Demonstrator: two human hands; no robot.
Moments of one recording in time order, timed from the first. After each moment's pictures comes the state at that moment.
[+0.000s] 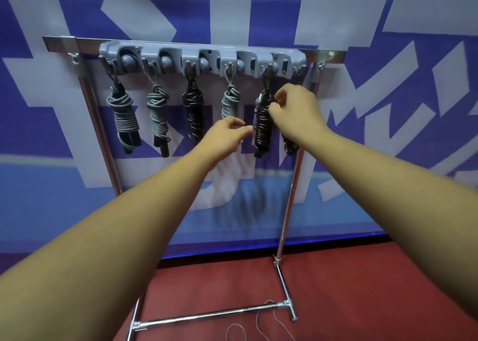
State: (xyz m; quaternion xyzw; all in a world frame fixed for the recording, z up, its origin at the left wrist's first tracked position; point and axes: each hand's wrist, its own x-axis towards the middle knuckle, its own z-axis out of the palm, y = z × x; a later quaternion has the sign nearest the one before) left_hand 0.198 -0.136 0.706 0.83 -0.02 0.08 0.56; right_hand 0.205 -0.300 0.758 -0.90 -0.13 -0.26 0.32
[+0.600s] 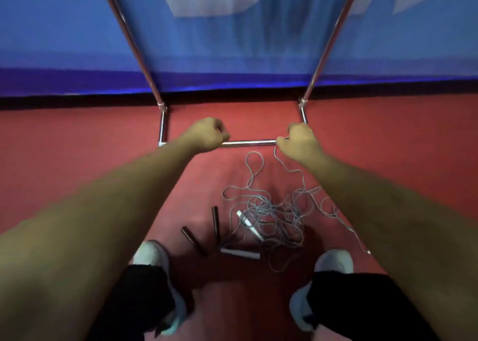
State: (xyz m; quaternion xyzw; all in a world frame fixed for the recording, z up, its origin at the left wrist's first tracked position) left_hand 0.016 -0.078 0.347 0.92 0.11 -0.20 0.32; right_hand 0.054 -0.308 0.311 -0.96 -0.01 0.15 0.22
